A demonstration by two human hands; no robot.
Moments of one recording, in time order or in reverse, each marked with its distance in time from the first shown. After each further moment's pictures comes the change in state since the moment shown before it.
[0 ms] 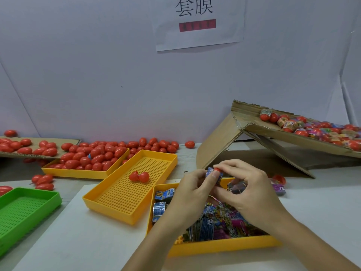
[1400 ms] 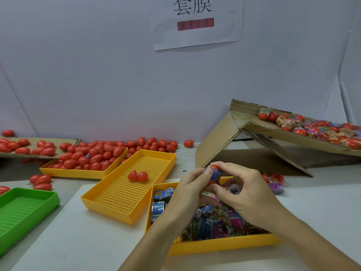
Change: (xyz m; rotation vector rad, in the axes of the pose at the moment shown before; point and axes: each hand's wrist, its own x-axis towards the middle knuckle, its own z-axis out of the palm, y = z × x) left_hand 0.002 -0.008 -0.001 -0.313 0.002 -0.105; right_hand 0.000 0.003 -0.001 0.104 -0.116 0.078
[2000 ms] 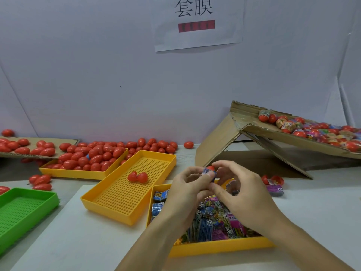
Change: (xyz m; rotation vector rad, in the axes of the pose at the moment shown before) left_hand 0.002 0.004 0.001 -0.241 0.188 -0.055; right_hand -0.003 -0.014 0.008 -0.069 0.128 0.042
